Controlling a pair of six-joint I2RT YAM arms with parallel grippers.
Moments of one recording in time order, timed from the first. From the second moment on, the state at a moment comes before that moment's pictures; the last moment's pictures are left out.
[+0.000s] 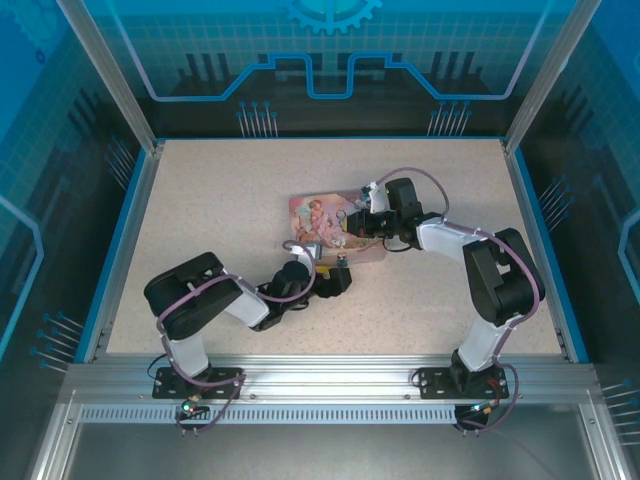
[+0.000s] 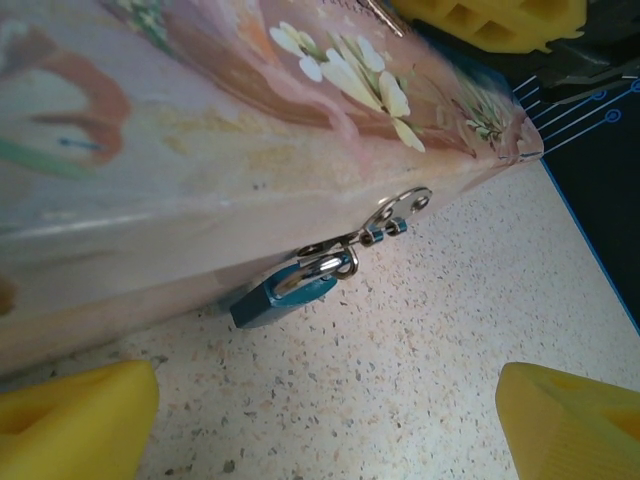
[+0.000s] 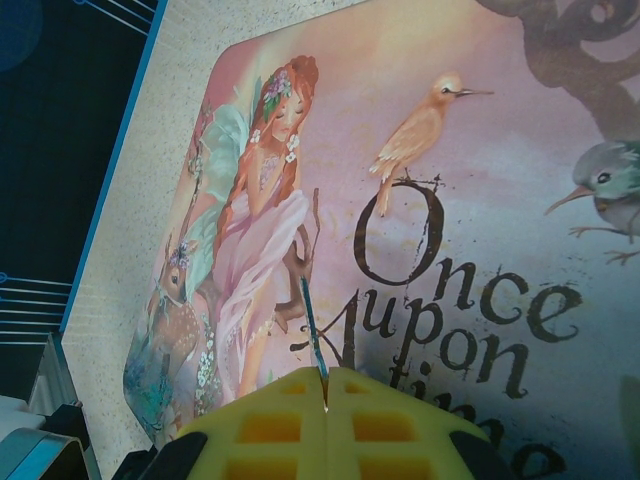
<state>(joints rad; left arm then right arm) -0.81 1.80 0.47 0.95 -0.04 -0.77 0.36 1.76 1.00 0.01 -0.62 0.46</state>
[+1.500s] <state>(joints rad) -0.82 1.92 0.61 0.97 -0.05 -0.79 0.37 1.78 1.01 0.04 -0.61 0.45</state>
